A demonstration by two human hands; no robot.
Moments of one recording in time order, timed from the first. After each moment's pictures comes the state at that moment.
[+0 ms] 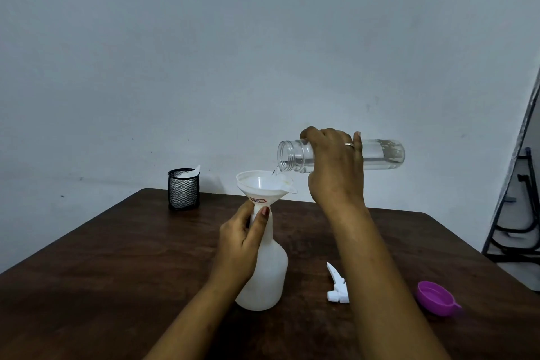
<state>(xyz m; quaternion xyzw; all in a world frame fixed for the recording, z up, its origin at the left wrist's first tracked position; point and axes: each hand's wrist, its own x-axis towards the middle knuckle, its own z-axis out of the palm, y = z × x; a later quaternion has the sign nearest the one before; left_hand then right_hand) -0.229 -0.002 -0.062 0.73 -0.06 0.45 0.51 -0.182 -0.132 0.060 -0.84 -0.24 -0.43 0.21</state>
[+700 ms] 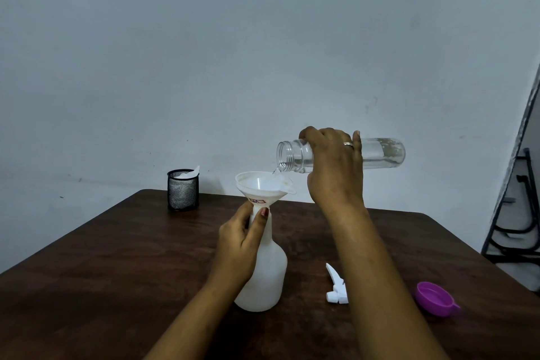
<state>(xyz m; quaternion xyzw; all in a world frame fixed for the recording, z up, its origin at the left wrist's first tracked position) -0.231 -0.003 -0.061 0.74 -0.06 0.46 0.49 -0.184 -0.132 0.061 -0.84 -0.24 -0.44 0.20</state>
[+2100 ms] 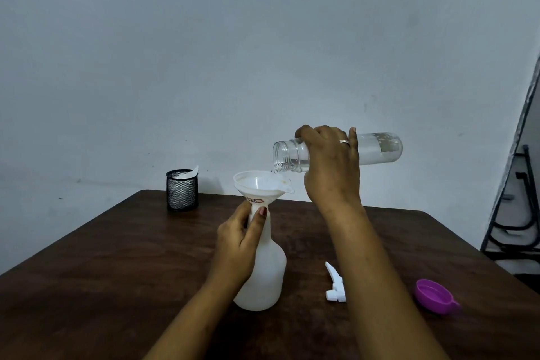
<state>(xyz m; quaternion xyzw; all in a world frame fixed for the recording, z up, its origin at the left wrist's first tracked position) -0.228 -0.001 -0.064 0.73 -0.06 0.46 0.50 -0.184 -0.130 0.061 -0.84 -0.25 -0.44 0.21</state>
